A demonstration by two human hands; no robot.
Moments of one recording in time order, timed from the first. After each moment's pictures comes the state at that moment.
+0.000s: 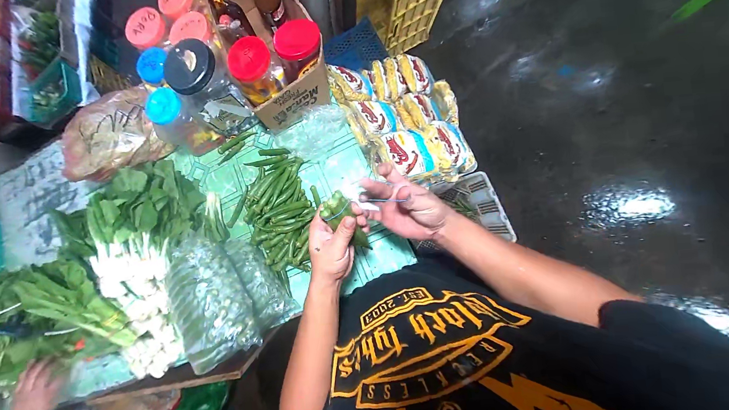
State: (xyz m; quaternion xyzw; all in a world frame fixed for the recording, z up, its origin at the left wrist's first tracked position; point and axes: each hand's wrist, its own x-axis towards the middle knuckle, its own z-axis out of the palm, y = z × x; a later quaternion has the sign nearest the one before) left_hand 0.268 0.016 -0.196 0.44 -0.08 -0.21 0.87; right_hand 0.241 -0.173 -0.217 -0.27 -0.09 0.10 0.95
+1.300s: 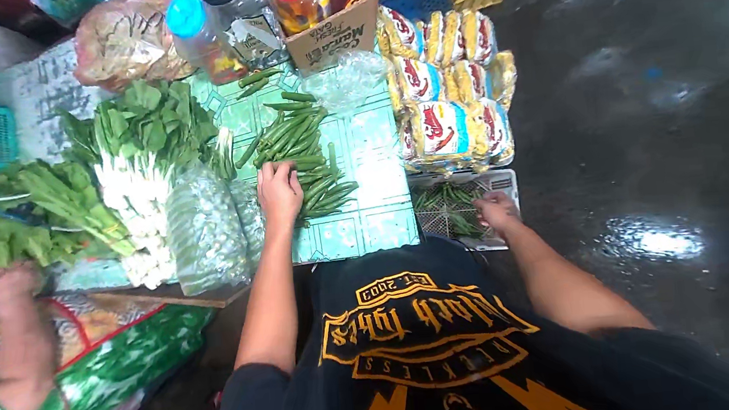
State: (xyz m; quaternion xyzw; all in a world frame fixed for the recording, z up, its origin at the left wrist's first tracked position) left_hand 0.326 0.120 -0.251 0.98 -0.07 0.00 0.17; right_hand 0.141 -0.320 -0.426 -0.67 0.51 0.20 0.50
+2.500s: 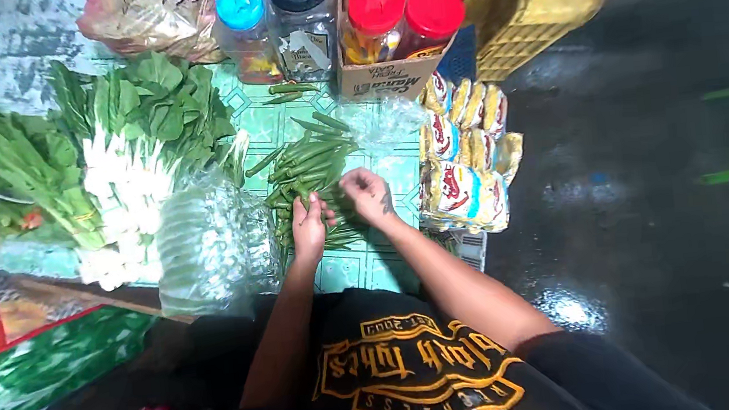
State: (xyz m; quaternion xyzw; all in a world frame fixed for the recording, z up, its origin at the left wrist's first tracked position) left_hand 0.318 0.087 -0.264 0.59 0.27 -0.10 0.75; right_hand 0.361 -0.061 -0.263 -0.80 0.08 0.12 0.58
